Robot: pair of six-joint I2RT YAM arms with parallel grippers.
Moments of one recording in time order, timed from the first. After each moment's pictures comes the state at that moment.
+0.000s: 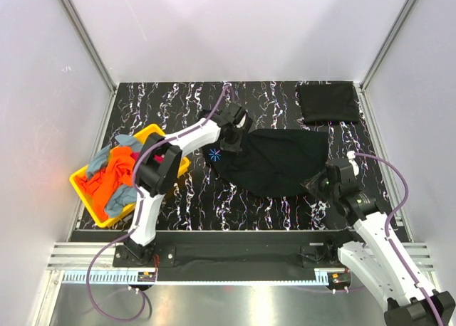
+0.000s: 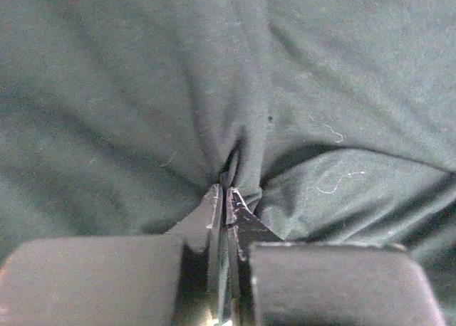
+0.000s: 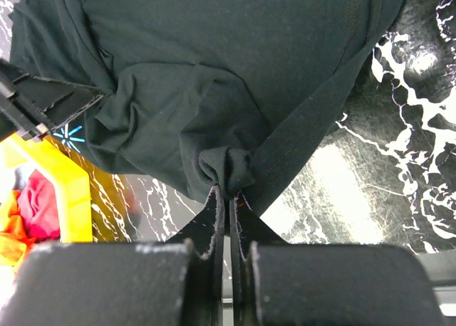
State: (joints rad) left arm -0.63 2.14 1.68 -0.63 0.04 -0.38; right arm 0.30 0.68 0.61 -0.70 0.07 1.04
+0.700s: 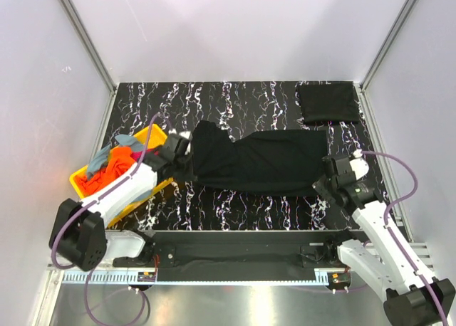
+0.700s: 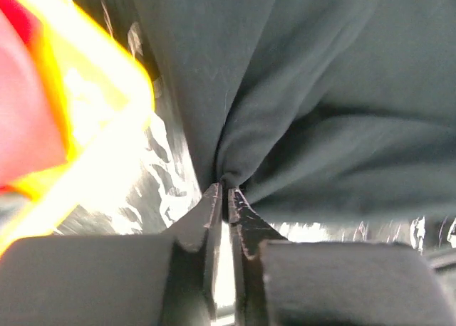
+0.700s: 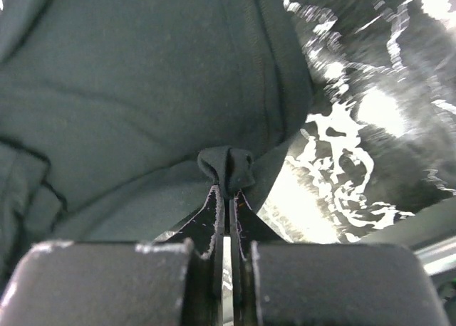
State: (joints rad) left arm -0.49 1.30 0.91 -0.58 0.00 -0.50; right arm 0.30 0.78 0.68 -0.85 0.28 1.05
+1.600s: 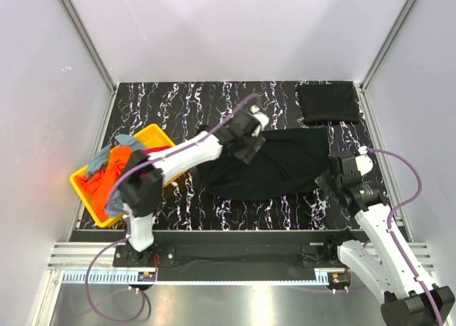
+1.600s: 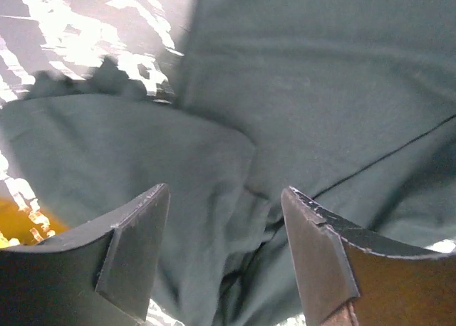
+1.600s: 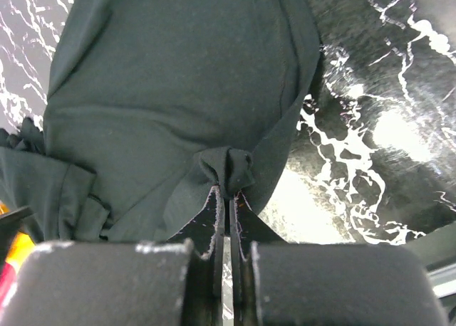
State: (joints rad) left arm -0.81 1.83 1.52 -0.58 -0.20 -0.09; right arm 0.26 0.75 0.73 -0.83 0.29 1.02
